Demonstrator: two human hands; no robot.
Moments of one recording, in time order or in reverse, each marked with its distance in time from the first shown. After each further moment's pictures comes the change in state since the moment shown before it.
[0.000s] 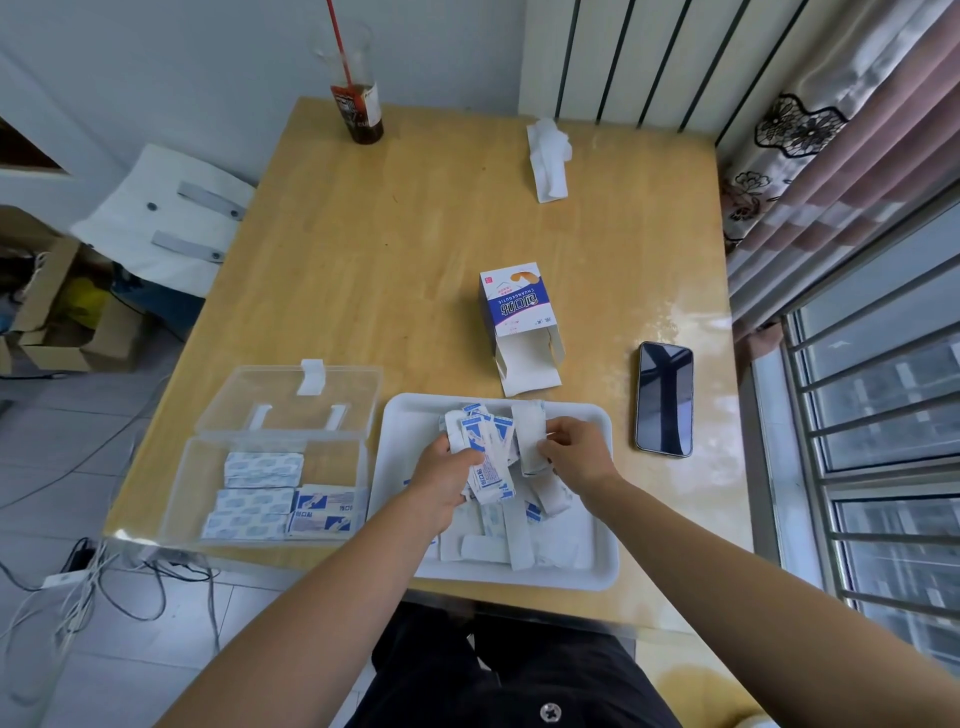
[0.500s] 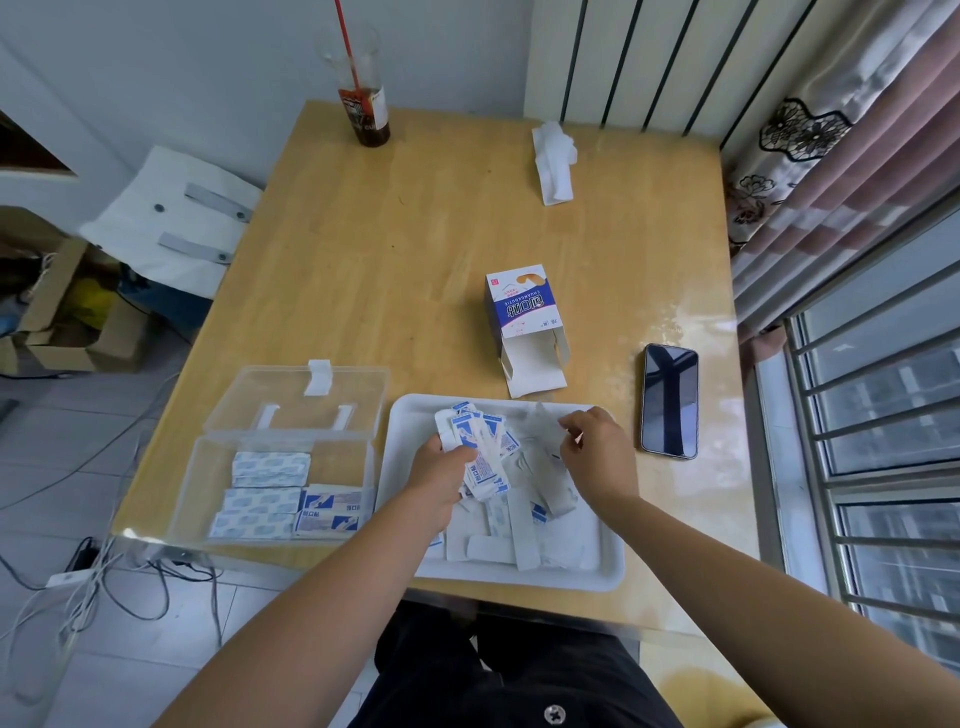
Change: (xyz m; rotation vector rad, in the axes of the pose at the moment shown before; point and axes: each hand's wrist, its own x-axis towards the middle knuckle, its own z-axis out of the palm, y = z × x) left_hand -0.004 0.004 -0.008 -0.095 0.057 0.020; right_hand -0.006 0.007 -0.010 -0.477 0.287 -0.348
